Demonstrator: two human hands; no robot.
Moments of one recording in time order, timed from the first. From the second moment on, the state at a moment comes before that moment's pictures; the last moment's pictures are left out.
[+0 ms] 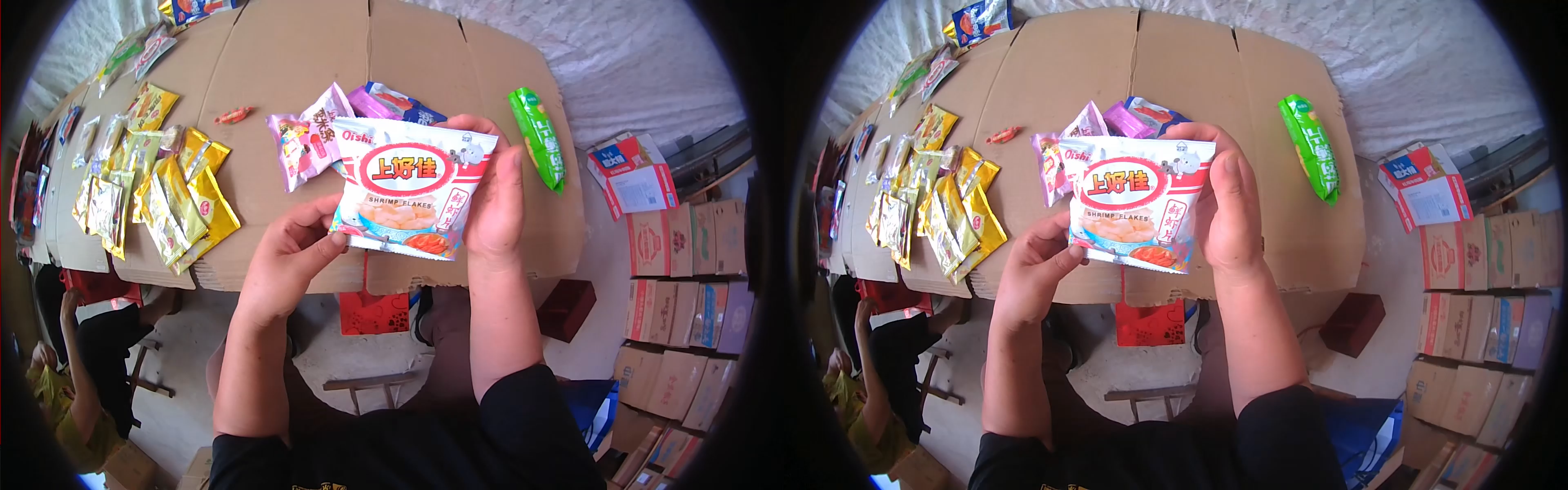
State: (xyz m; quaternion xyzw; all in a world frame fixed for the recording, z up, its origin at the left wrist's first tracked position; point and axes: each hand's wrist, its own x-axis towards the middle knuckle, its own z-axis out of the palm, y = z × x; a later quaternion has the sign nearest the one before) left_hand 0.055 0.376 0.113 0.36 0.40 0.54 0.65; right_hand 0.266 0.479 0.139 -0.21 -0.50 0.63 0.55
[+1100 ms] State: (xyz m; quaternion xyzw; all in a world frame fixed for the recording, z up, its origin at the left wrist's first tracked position) left_hand 0.051 0.368 0.113 0.54 0.53 0.50 0.42; right_hand 0.284 0.484 0.150 -0.35 -0.75 0.45 0.34
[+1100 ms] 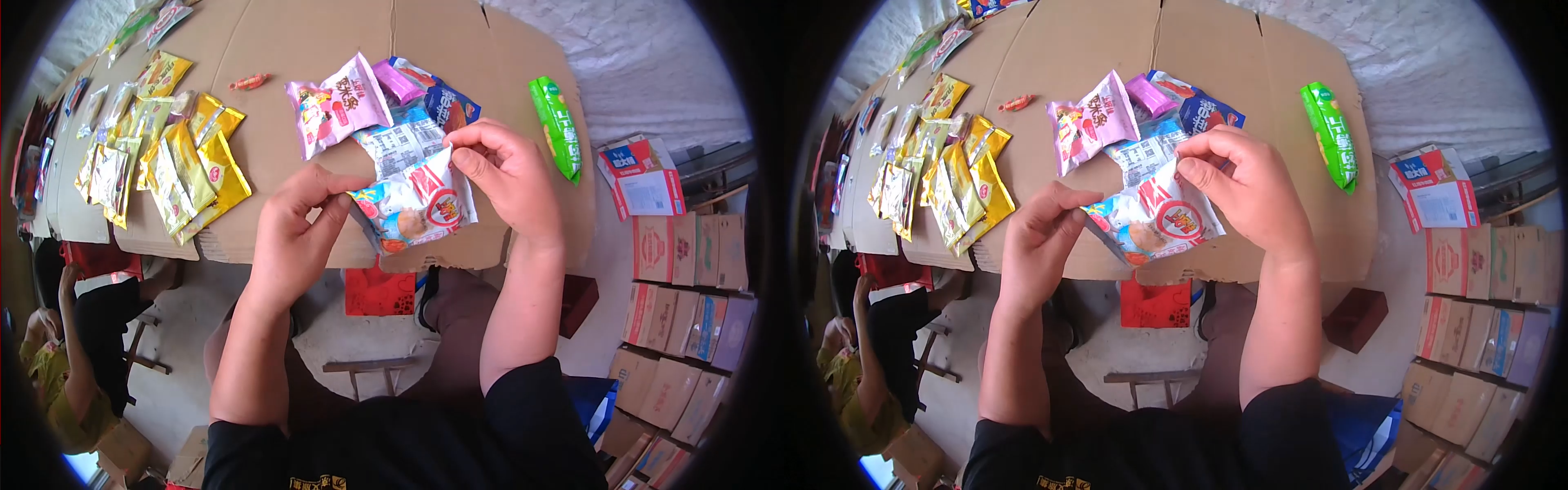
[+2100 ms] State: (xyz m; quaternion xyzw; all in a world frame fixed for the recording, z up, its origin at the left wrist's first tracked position) left_hand 0.051 0.379 0.093 0.40 0.50 0.60 0.48; right_hand 0.251 0.468 0.143 -0.37 -0.63 0.51 0.46
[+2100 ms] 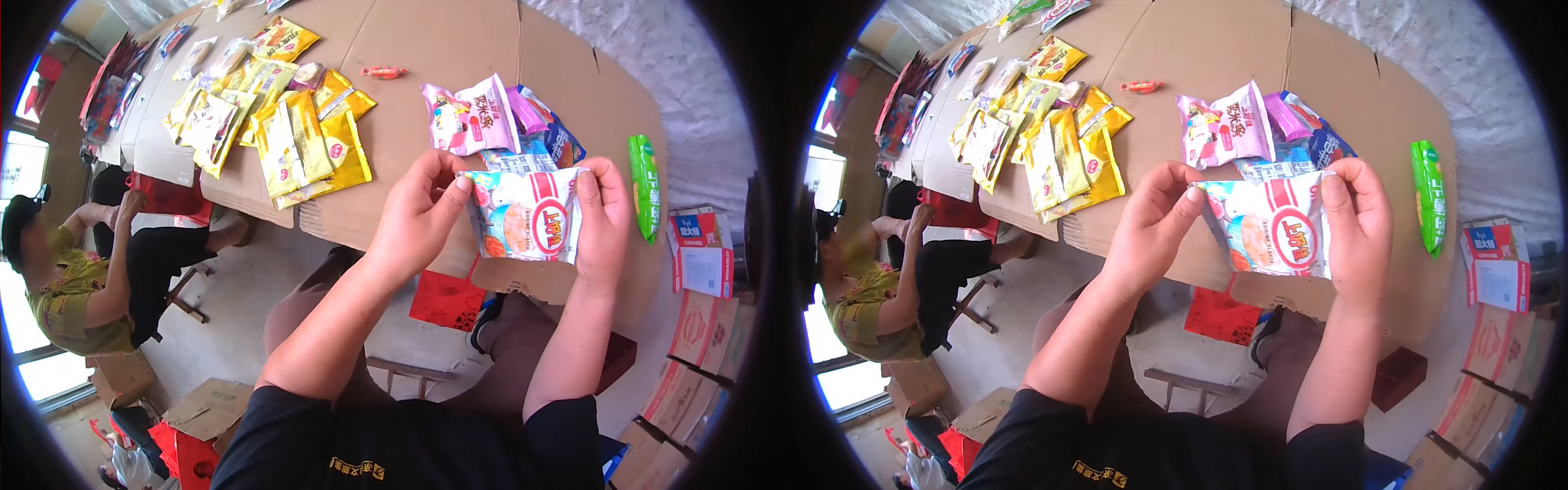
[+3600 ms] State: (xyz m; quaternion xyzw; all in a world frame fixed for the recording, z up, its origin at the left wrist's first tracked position) left_hand 0.049 0.398 0.100 0.35 0.51 0.73 0.30; right_hand 0.194 0.461 0.124 -0.30 -0.50 0.67 0.46
